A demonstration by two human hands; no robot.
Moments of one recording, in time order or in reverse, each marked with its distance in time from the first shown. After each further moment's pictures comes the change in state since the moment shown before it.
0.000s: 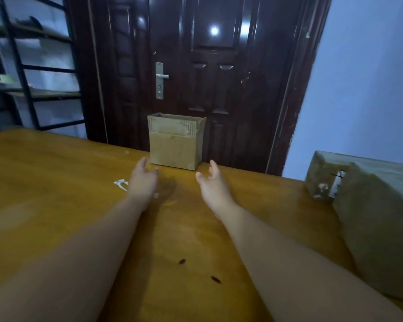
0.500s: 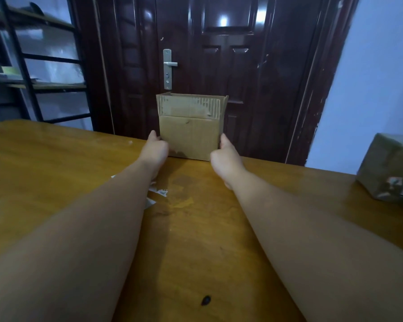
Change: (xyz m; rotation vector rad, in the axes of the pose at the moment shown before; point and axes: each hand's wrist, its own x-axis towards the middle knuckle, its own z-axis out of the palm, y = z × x) left_hand 0.100 -0.014 0.023 -0.101 -0.161 -0.001; right_hand 0.100 0.014 0.028 -0.038 0.002 -0.033
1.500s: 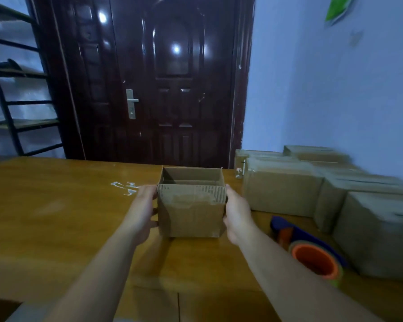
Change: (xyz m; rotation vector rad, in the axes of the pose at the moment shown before) left_hand -0.401 0.119 -0.027 -0.265 -0.242 -0.098; right_hand -0.389 -0.073 -0.164 0.576 0.196 0.290
